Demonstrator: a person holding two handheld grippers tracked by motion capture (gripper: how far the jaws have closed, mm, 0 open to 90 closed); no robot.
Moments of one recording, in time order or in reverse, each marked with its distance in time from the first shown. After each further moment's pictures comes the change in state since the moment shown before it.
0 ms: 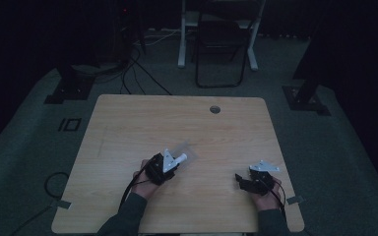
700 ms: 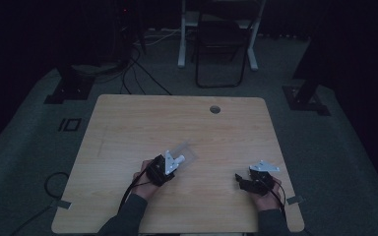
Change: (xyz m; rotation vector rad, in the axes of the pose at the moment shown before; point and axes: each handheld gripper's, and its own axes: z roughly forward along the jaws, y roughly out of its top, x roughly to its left) left arm -0.004 -0.003 0.004 0.027 0.050 0.035; right arm 0.000 0.000 0.000 0.000 -0.001 0.002
